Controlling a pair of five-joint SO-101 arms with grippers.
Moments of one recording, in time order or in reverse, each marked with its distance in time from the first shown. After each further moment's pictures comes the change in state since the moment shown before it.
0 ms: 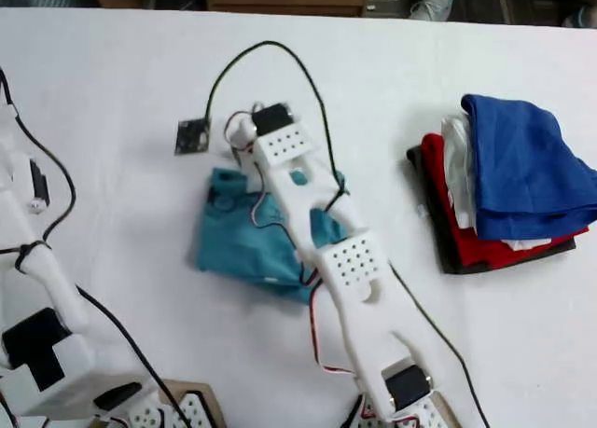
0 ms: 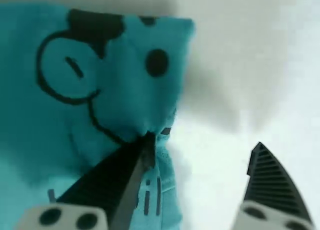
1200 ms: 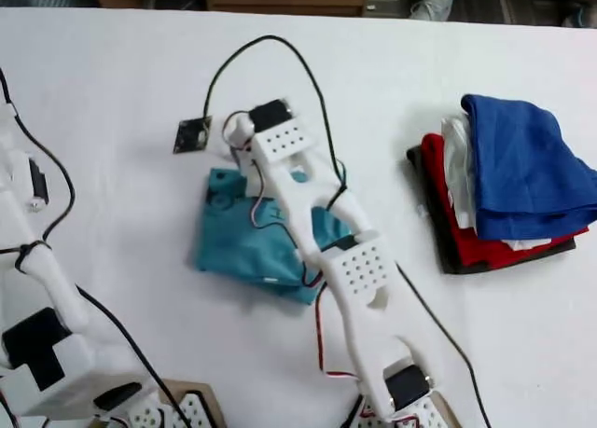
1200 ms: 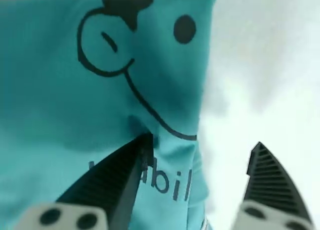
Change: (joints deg) left arm 0.1 0.0 0.0 -0.9 0.0; right arm -0.3 -11.1 13.6 -1.0 -4.2
